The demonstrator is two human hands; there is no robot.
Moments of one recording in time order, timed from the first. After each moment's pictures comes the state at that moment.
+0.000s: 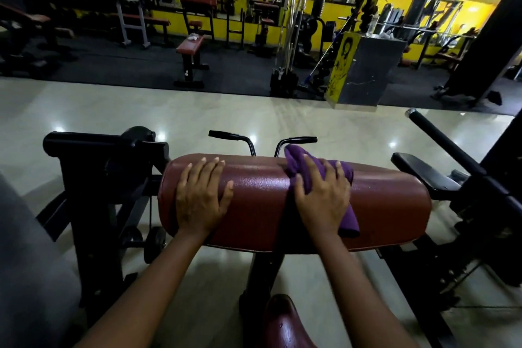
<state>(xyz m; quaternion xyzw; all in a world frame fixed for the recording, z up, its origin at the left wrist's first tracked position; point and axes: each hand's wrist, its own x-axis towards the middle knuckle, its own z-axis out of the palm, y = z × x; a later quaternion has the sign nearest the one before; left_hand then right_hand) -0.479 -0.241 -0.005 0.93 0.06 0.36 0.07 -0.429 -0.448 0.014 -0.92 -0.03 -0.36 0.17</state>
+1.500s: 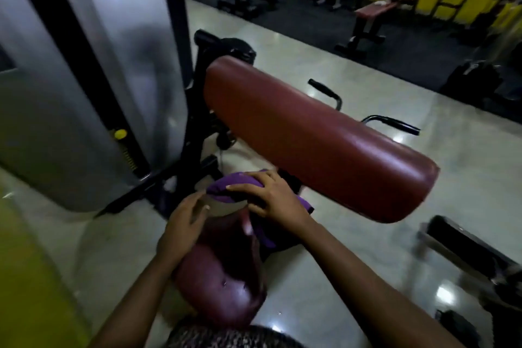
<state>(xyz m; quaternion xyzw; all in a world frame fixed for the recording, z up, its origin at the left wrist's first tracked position) -0.676 -0.521 -0.088 0.76 0.47 0.24 0.37 -0.483 -0.600 -0.029 -0.65 -0.73 0.03 0.21</state>
